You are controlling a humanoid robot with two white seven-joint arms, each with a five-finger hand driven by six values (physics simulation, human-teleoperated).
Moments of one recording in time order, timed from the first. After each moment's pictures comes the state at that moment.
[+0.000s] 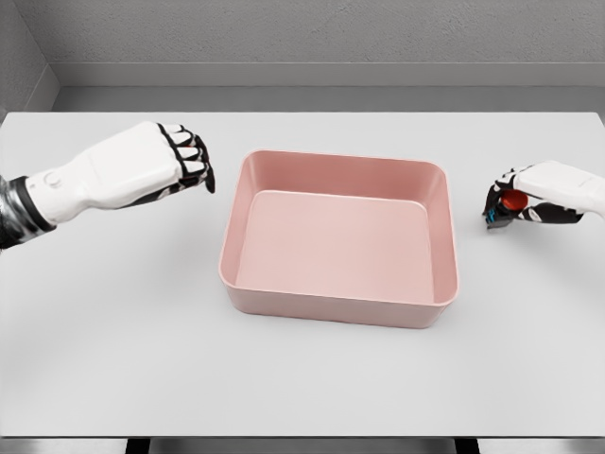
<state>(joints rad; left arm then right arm) -0.42 0.80 -0.40 -1.76 -0.55 -0.61 -0.15 -0.51 -0.98 0.59 -1.36 0.23 -0.51 0.38</state>
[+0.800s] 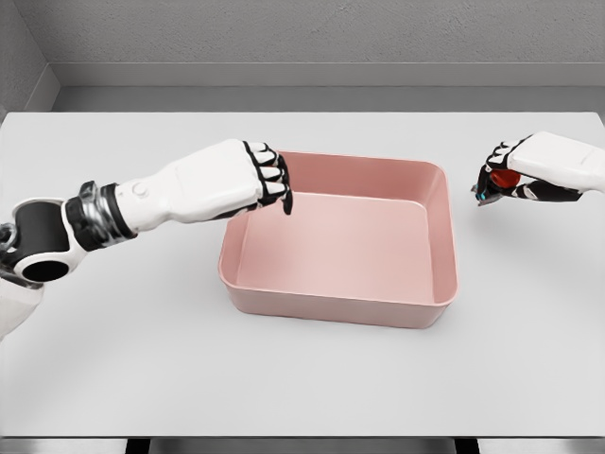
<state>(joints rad) -0.53 0.62 -0.55 -1.76 -0.59 -0.61 -0.20 -0.57 -1.03 0.58 -1.47 0.22 -0.56 0.39</state>
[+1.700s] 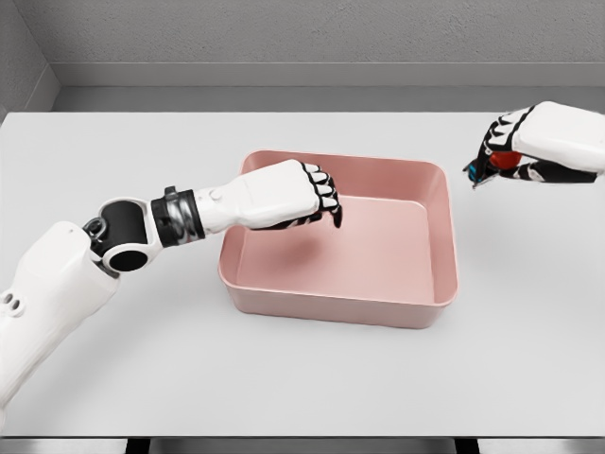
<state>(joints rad) -0.60 0.43 -0.68 -1.52 -0.66 -0.61 -0.23 -0.62 -1.13 0.57 -1.65 0.11 -0.58 0.39</state>
